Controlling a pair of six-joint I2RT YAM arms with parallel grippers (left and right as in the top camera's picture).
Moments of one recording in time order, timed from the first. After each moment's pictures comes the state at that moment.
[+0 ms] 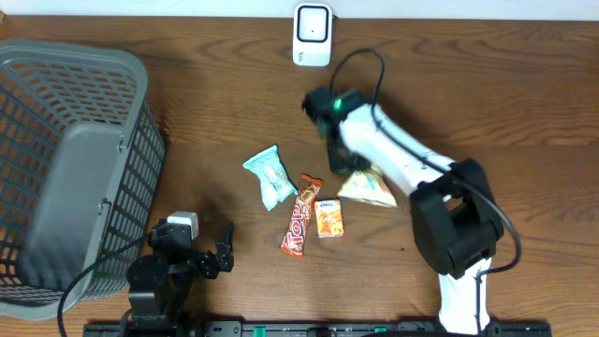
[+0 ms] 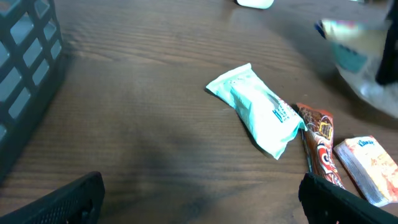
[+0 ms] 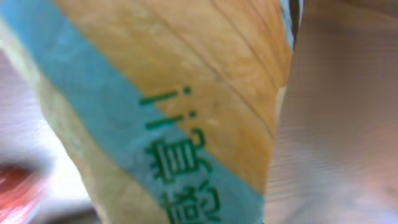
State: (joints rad) left arm -0.02 0.01 0.16 -0.63 0.23 -0.11; right arm 0.56 2.11 1.69 -1.22 0.23 0.44
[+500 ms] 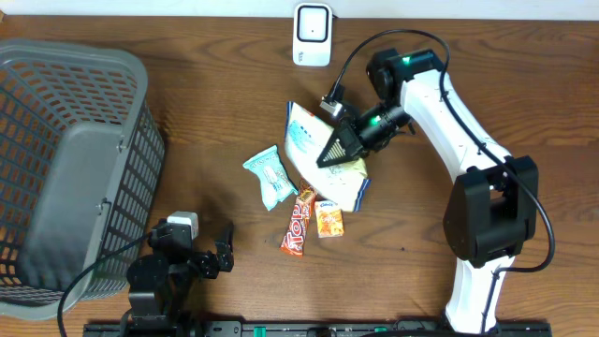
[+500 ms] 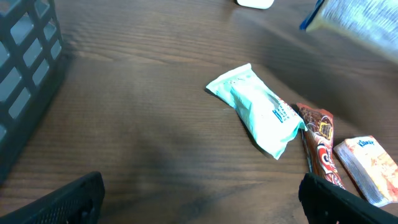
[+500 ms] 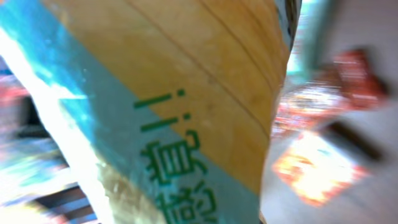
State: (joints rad) left arm -0.02 0.01 0.16 -0.63 0.23 -0.11; right arm 0.32 2.08 1.78 -1.49 -1.02 -0.33
